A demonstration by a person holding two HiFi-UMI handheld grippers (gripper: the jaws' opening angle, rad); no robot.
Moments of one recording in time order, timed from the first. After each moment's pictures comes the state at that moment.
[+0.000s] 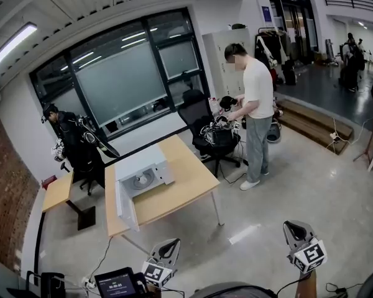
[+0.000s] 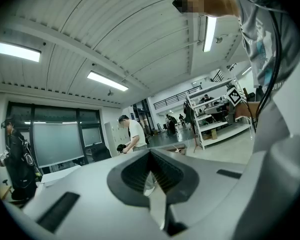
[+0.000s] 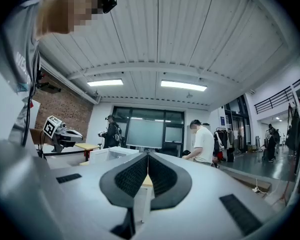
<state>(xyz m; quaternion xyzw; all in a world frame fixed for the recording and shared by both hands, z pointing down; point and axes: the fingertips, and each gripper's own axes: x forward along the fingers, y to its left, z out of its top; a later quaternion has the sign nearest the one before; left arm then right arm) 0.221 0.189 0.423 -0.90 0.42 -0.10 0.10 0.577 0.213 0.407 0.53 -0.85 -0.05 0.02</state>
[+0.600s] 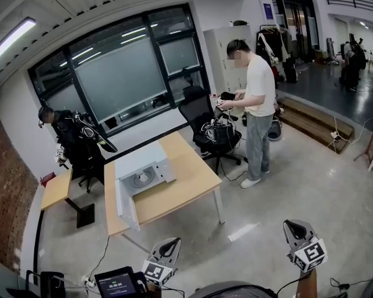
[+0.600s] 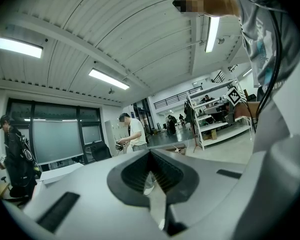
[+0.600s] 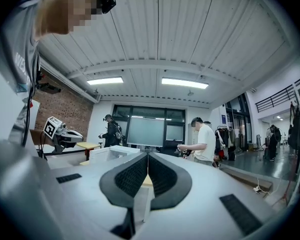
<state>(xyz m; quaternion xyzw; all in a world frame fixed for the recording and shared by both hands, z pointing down) 0.200 0.169 0.431 -0.90 0.42 -0.09 0.09 0.557 0.192 0.407 0.53 -0.85 -0.04 0.03</state>
